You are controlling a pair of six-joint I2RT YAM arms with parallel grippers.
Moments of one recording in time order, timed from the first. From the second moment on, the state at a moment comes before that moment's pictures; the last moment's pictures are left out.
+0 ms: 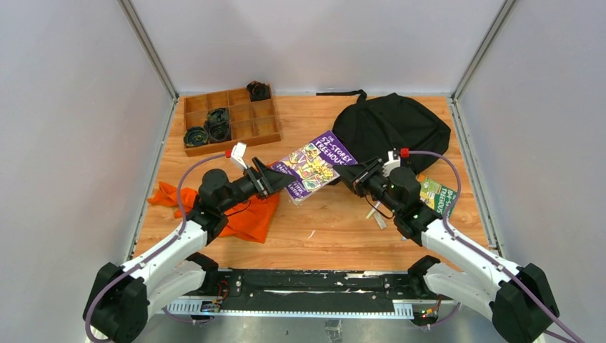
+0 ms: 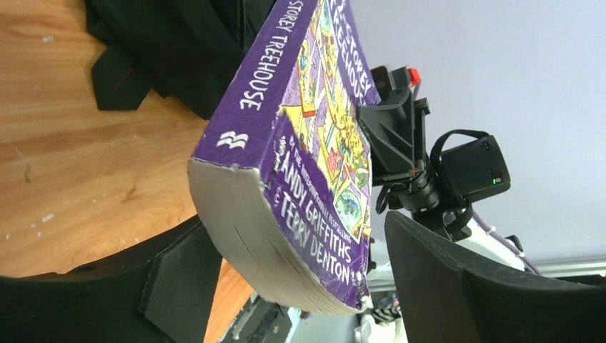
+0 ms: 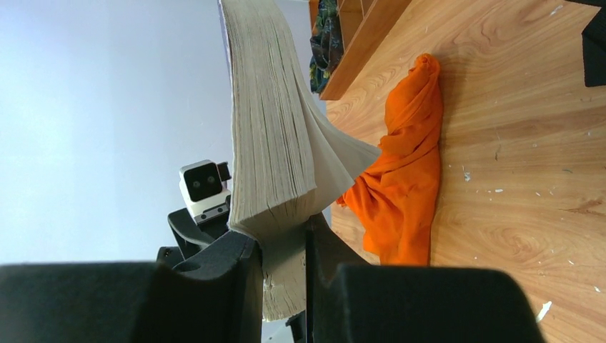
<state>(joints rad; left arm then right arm) -0.46 0.91 0.39 0.47 0.49 -1.12 0.60 0.91 0.48 0.31 -0.08 1.38</state>
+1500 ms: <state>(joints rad) -0.20 0.99 0.77 -0.09 0.57 -0.90 0.41 1.79 1.70 -0.79 0.03 0.13</state>
